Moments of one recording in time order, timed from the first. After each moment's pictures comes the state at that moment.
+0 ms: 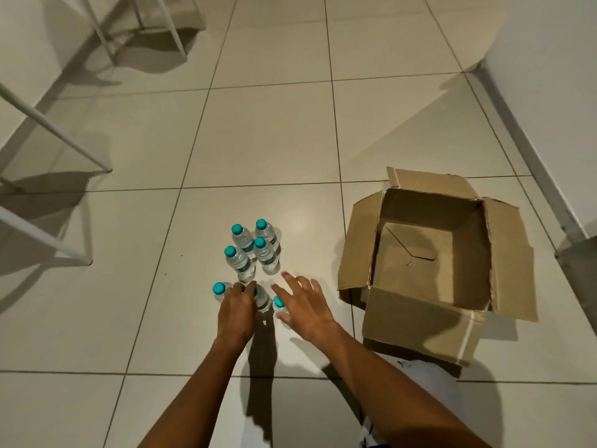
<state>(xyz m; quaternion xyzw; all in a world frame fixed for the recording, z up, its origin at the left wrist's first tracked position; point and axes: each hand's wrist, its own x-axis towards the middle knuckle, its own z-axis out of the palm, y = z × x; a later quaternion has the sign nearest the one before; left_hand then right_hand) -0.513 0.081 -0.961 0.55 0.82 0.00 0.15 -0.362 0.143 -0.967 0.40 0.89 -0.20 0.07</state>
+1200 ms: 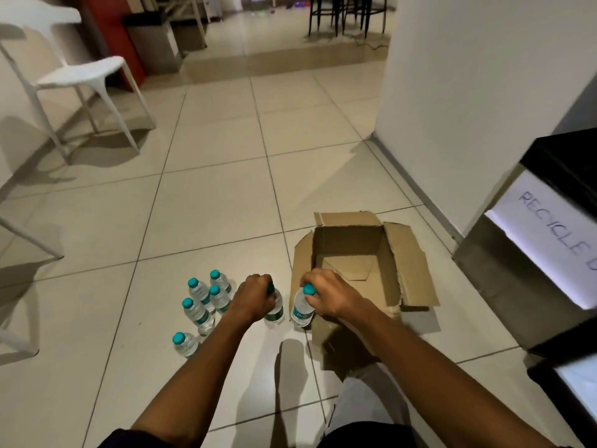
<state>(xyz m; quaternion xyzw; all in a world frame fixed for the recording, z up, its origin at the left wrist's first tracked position) -0.401 0.159 -0.848 0.70 0.69 0.05 0.16 -0.198 0.167 -0.840 0.50 0.82 -0.25 -0.11</state>
